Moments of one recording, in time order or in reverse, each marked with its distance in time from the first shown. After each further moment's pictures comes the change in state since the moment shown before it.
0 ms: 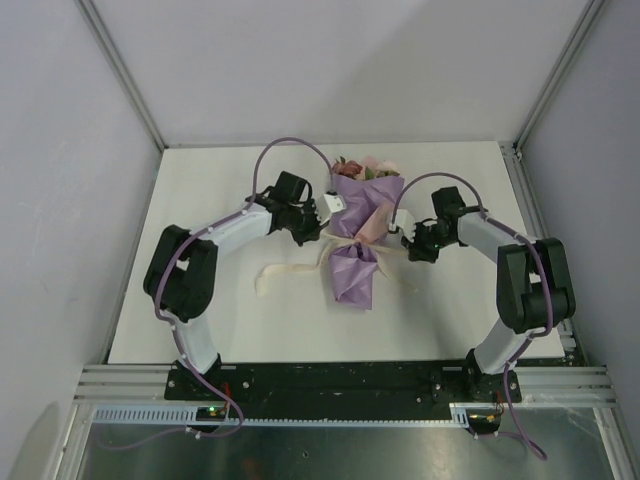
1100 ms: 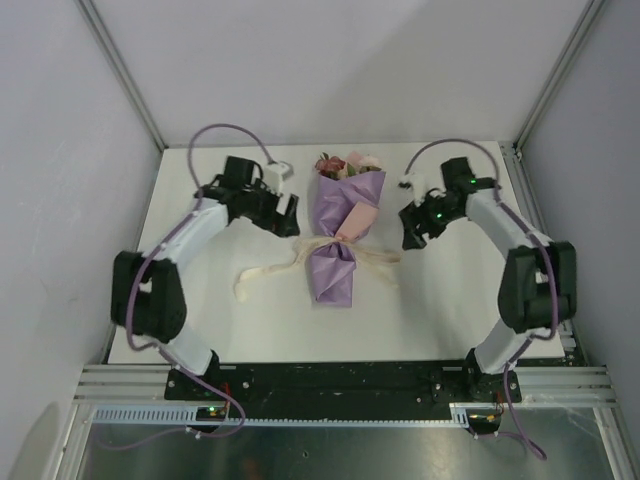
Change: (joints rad) left arm 0.192 -0.163 -0.023 -0.144 0.056 -0.428; right arm 0.028 0.032 0.263 -0.213 -0.003 0.491
